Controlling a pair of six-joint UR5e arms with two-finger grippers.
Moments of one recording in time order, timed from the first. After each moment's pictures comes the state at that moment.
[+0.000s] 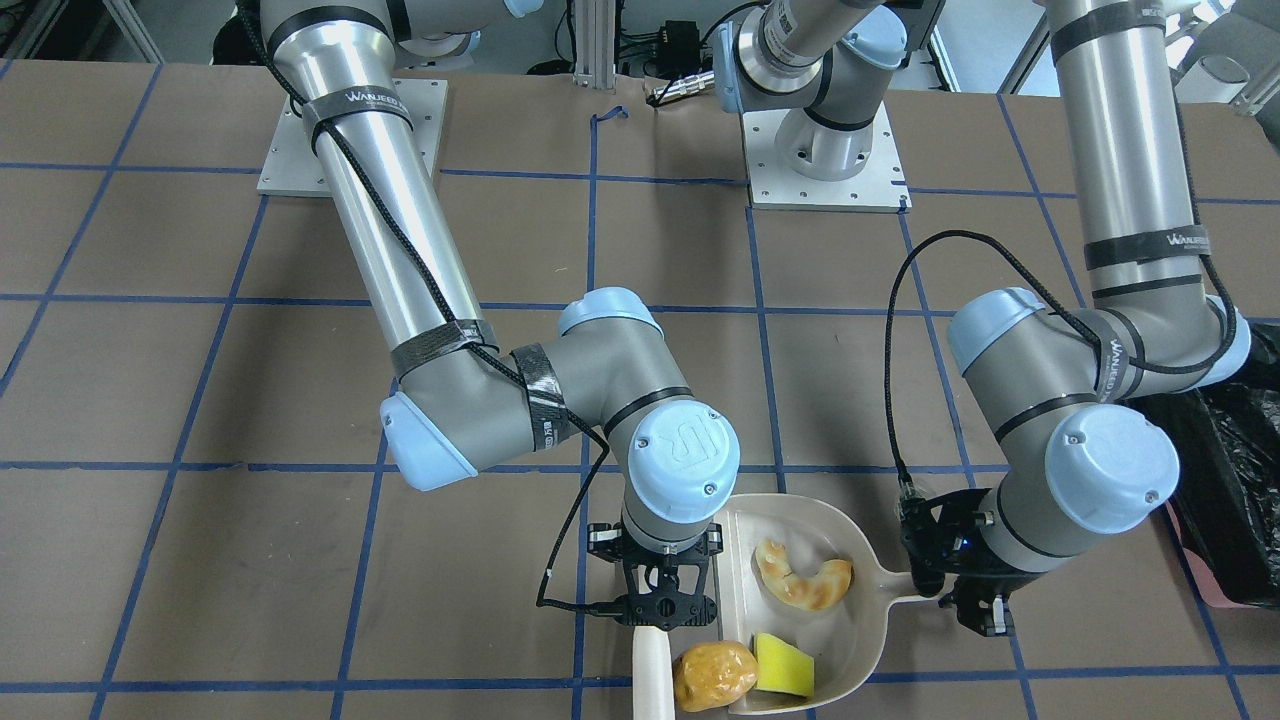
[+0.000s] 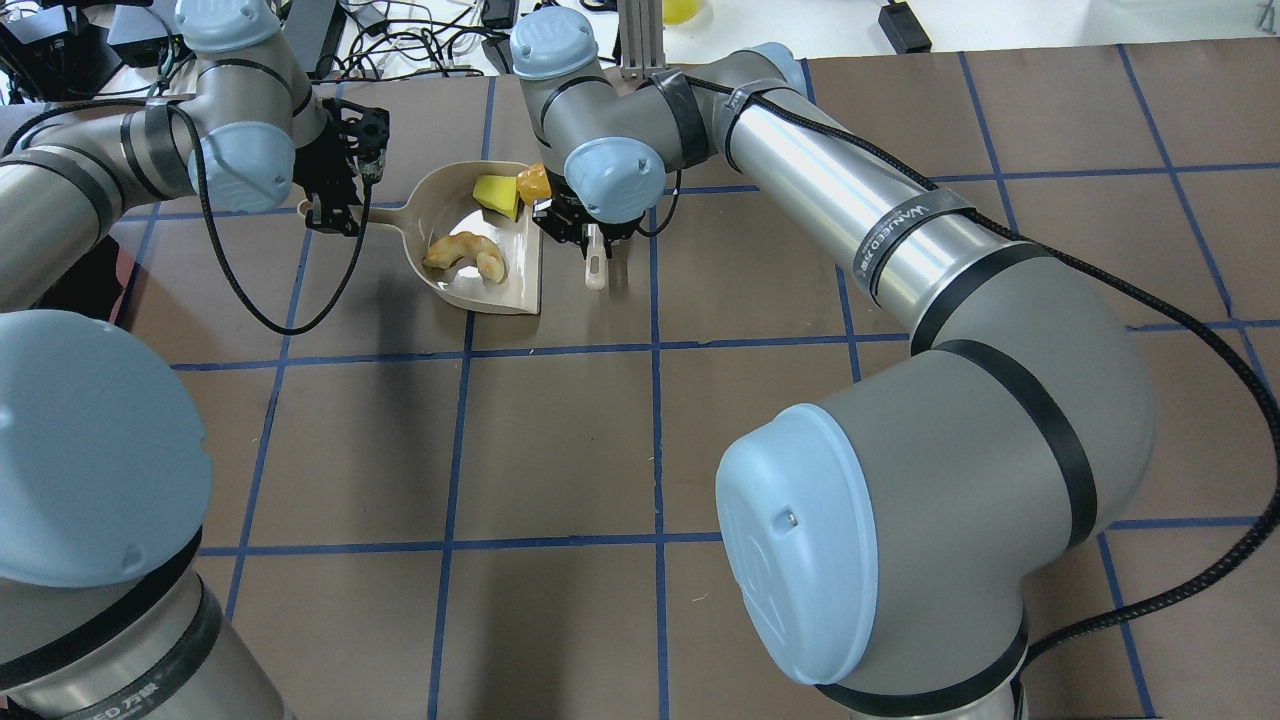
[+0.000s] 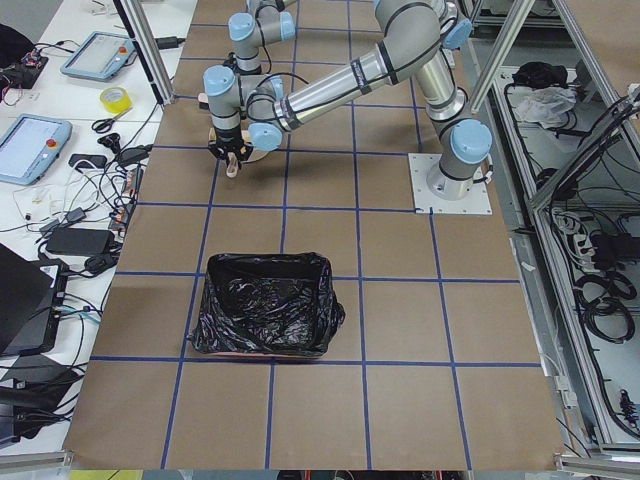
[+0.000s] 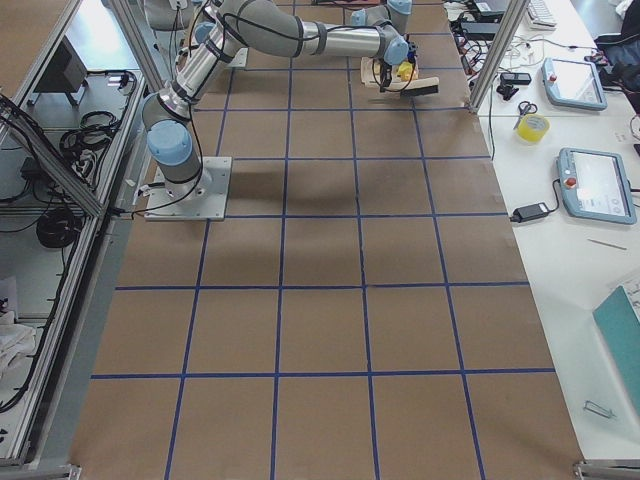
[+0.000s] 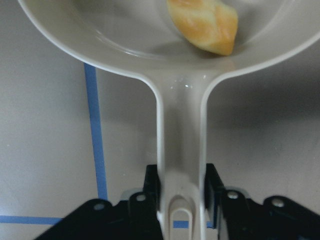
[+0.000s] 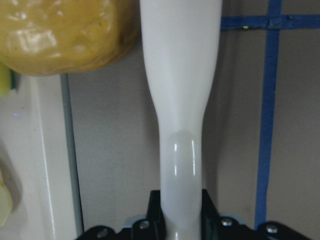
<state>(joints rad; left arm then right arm) -1.41 -2.16 -1.45 -1.04 1.64 1.73 1.99 -0.69 1.00 -1.86 -1.57 0.43</state>
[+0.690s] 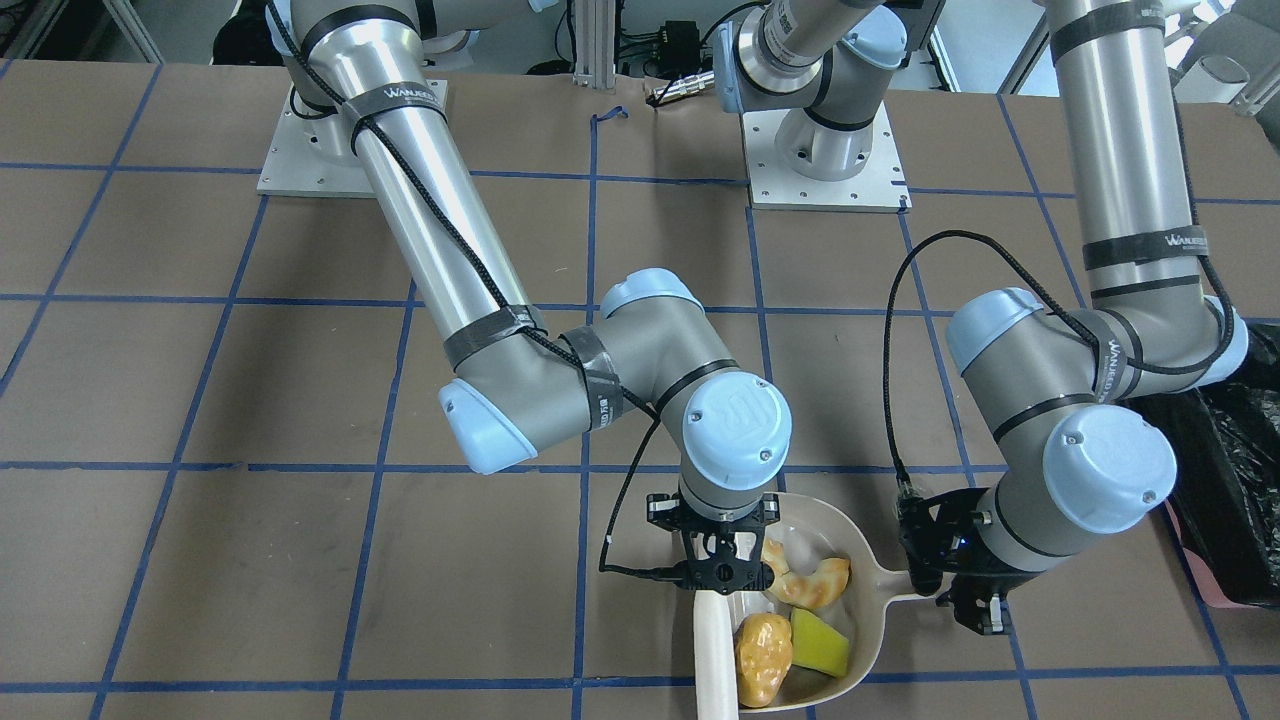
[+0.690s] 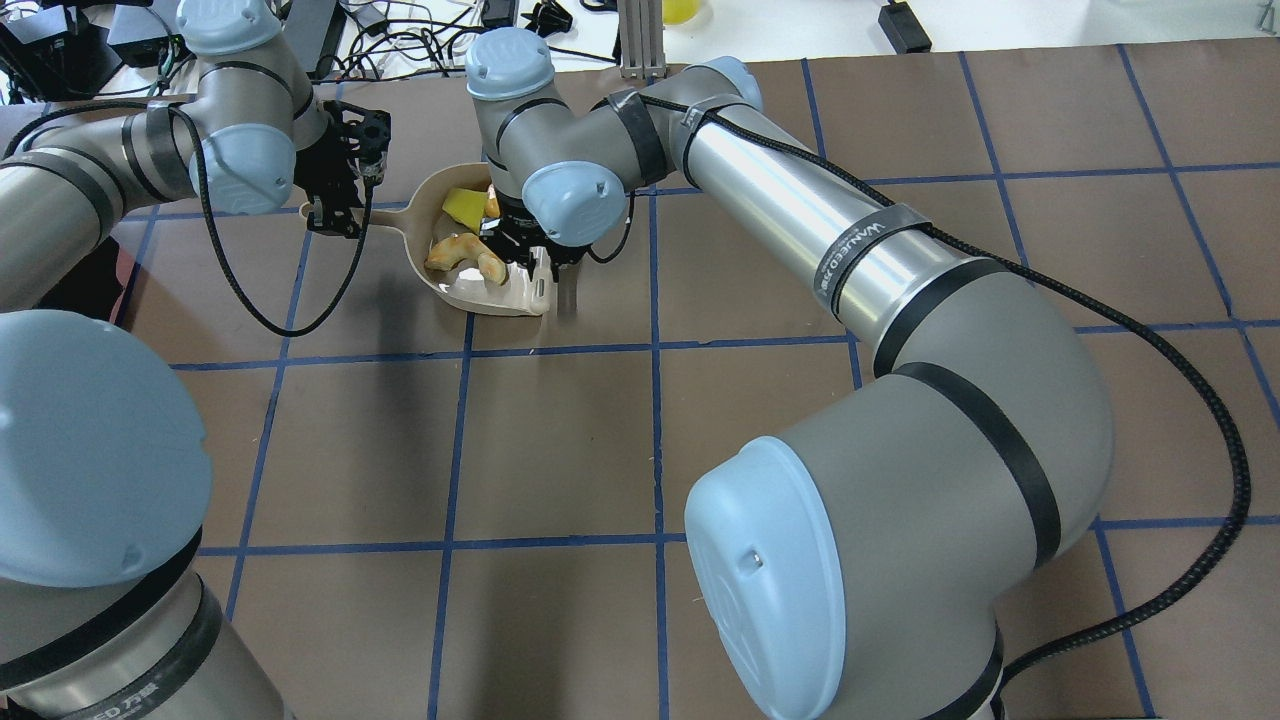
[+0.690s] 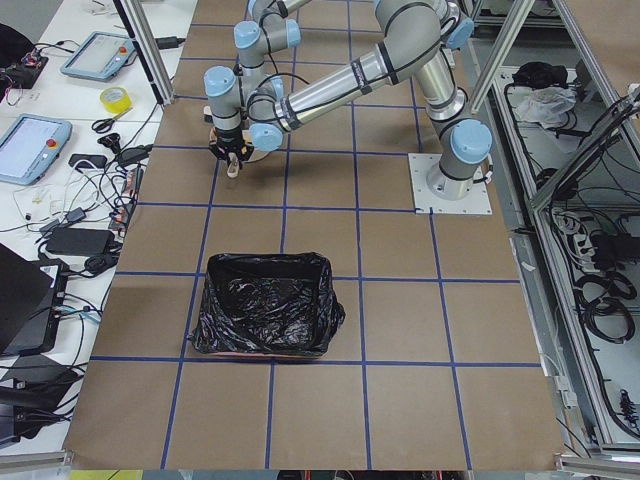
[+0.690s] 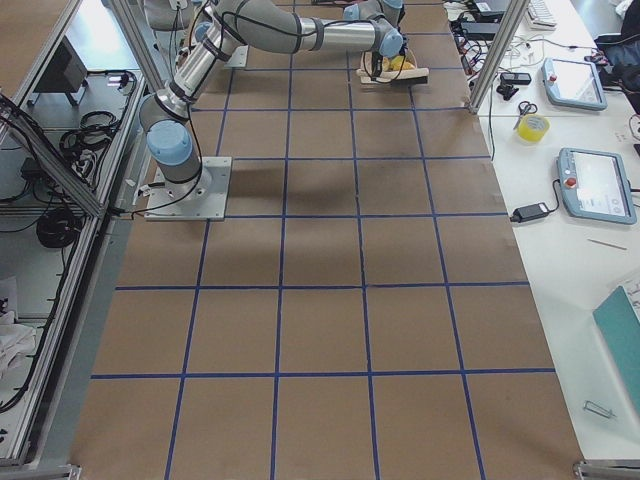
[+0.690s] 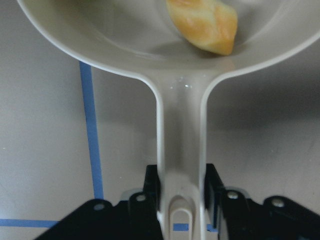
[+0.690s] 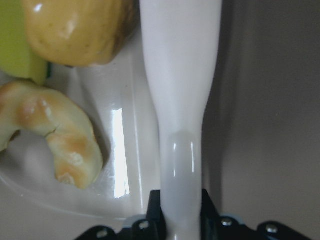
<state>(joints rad) -1.41 -2.16 -1.46 -1.04 1.63 1.73 2.06 -0.69 0.99 -1.87 -1.48 0.52</state>
